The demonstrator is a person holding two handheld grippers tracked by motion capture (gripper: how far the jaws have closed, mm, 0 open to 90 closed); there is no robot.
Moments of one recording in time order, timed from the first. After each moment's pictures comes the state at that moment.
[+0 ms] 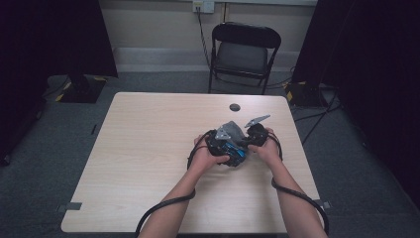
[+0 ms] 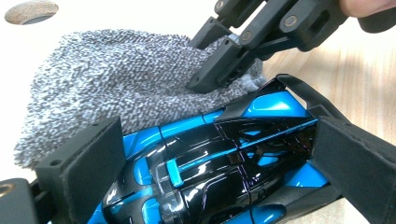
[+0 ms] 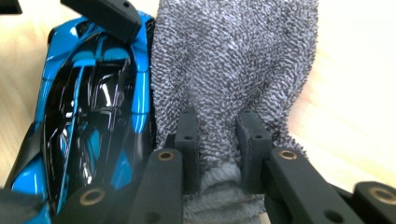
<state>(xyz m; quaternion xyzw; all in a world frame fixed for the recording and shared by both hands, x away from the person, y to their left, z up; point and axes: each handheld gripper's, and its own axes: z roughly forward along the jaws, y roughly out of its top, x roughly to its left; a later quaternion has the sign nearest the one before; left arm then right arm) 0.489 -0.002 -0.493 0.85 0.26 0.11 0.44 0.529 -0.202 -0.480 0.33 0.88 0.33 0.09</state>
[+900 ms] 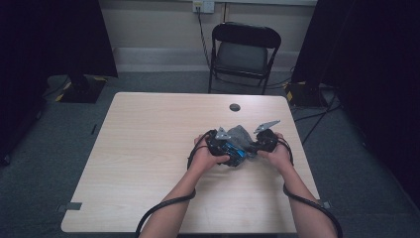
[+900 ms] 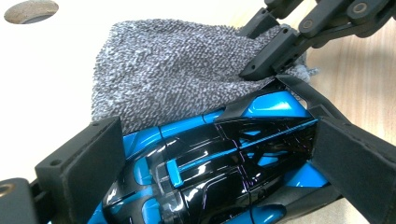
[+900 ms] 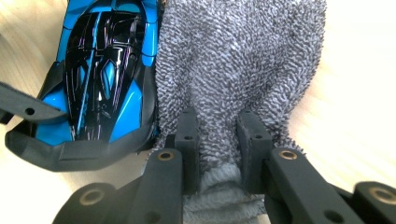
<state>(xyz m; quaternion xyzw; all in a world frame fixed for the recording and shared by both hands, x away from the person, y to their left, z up) 0.489 -0.002 -0.492 0.86 0.26 0.11 0.44 0.508 -0.231 -0.479 0.32 0.88 0.33 0.09</state>
